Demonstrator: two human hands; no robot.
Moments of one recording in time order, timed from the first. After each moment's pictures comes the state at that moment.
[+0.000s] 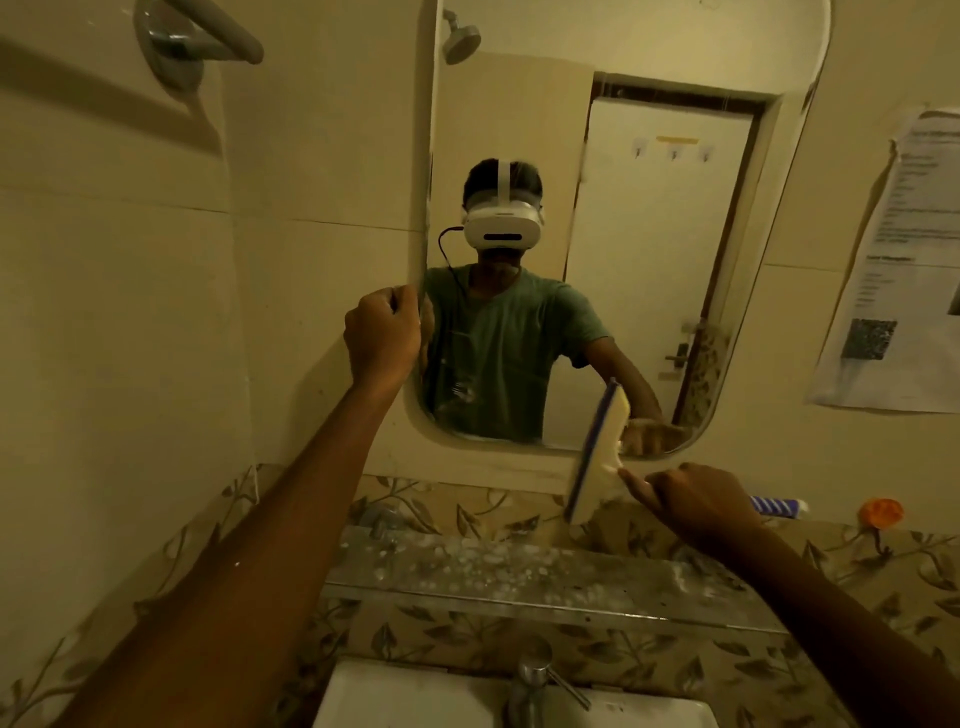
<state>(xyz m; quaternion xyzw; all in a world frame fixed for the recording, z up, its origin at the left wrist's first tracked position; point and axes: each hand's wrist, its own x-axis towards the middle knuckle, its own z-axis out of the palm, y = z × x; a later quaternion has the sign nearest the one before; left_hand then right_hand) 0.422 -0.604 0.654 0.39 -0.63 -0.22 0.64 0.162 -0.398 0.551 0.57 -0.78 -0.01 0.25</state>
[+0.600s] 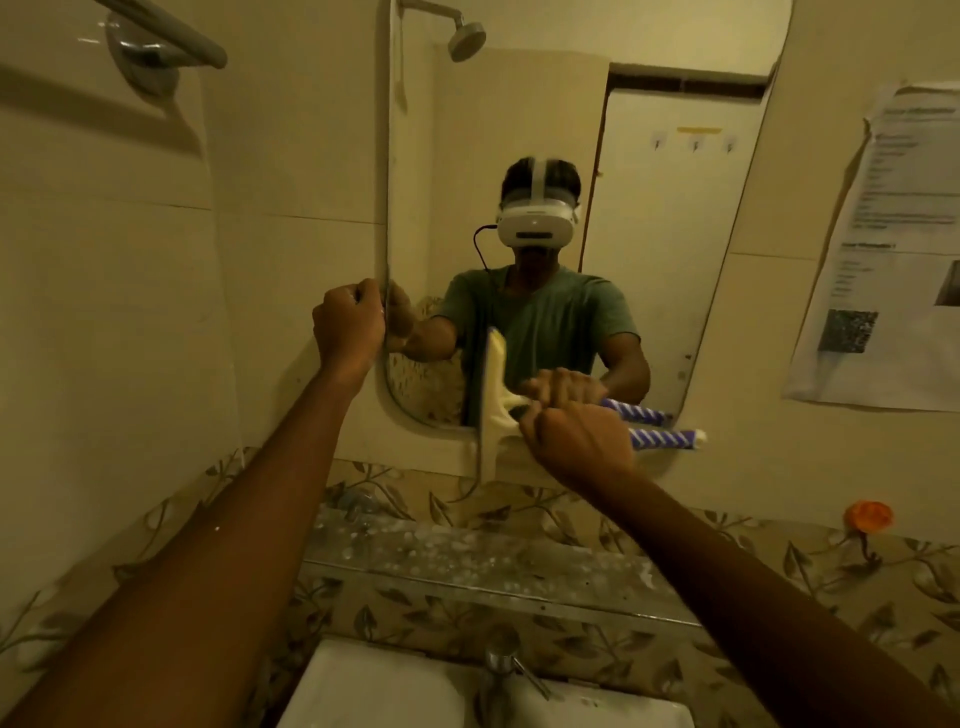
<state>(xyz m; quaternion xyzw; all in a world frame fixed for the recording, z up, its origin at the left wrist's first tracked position) 0.413 -0.581 0.660 0.45 -0.57 -0.25 0.64 0.213 -0.441 0.589 0.64 -0.71 0.10 0.27</state>
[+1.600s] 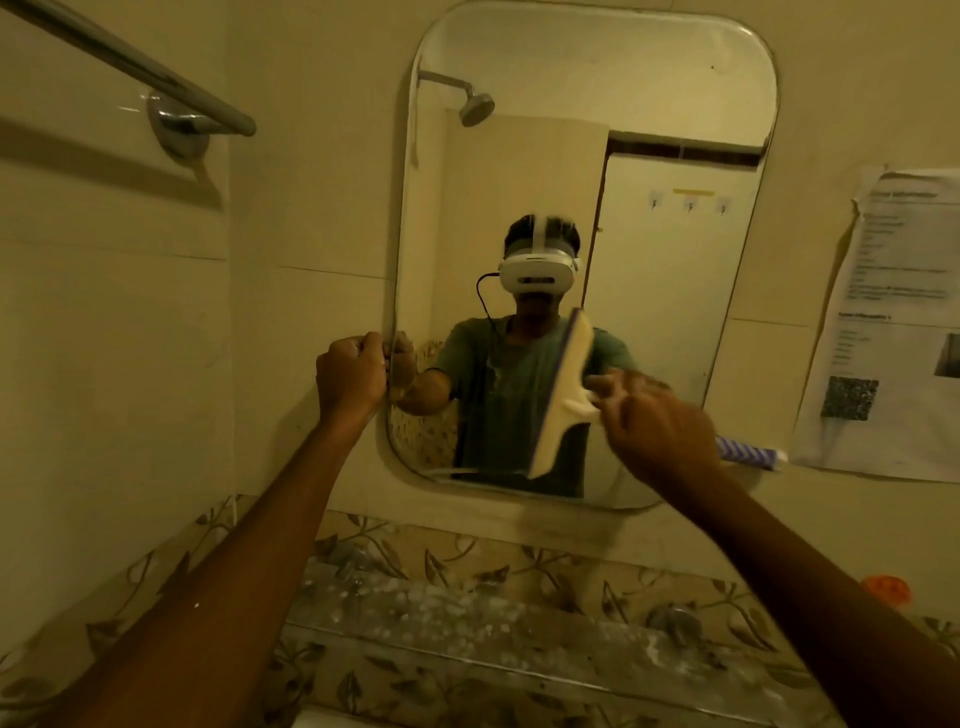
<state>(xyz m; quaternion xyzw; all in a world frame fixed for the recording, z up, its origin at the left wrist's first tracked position) 0.419 -0.589 0.660 0.44 -0.57 -0.28 0.64 0.154 -0.432 0.647 0.60 -0.70 0.23 0.32</state>
